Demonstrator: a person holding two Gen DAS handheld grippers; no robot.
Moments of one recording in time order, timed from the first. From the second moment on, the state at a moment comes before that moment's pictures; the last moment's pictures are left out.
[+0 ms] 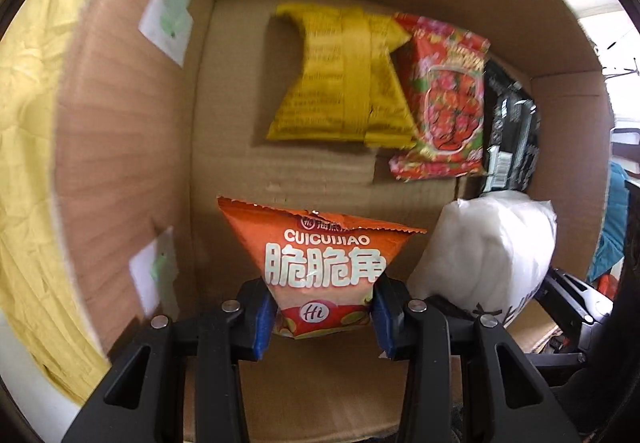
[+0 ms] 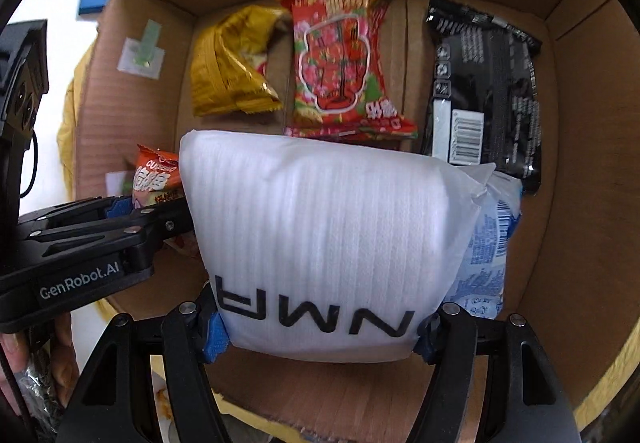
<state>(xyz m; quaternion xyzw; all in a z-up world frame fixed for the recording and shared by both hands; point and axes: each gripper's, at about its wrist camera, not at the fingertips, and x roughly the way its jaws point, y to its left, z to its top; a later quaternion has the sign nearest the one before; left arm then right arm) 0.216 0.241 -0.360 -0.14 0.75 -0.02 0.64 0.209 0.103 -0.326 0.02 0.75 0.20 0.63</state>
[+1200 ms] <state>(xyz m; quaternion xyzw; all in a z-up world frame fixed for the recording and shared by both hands) 0.203 0.210 -0.292 -0.10 0.70 0.00 0.71 0.217 0.086 -0.272 -0.03 0.72 0.15 0.68</state>
